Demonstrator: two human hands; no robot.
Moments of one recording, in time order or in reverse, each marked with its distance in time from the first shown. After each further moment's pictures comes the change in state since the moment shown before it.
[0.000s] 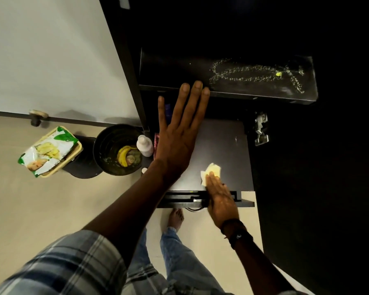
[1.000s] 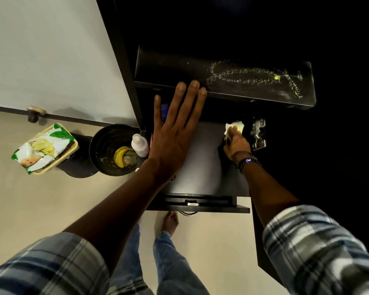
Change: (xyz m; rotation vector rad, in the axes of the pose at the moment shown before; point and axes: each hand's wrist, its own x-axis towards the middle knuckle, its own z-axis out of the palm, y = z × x) left_hand 0.000 0.001 0.000 -0.025 -0.029 -0.009; right_hand 0.176 0.032 -0.089 -0.048 -0.032 0.224
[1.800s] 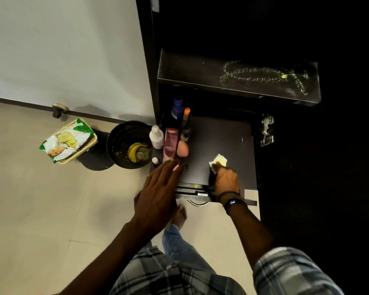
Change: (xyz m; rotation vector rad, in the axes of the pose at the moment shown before) left_hand -0.151 0.000 -0.045 -0.345 -0.424 -0.179; right_hand -0.133 -0.036 0.052 -0.126 0.010 -0.103
